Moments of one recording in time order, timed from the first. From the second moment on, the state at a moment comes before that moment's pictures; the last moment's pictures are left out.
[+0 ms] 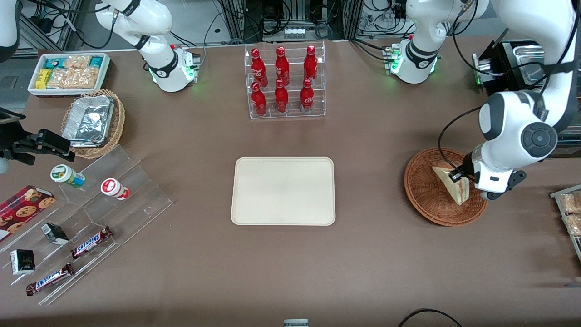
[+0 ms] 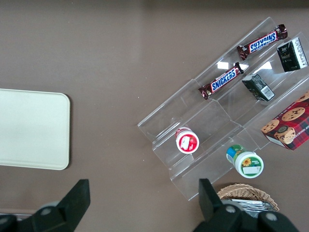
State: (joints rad) arm -0.09 0.17 0.03 -1.98 0.03 1.99 -0.60
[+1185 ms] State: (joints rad) arm -0.65 0.33 0.01 -1.63 -0.03 1.95 -0.70
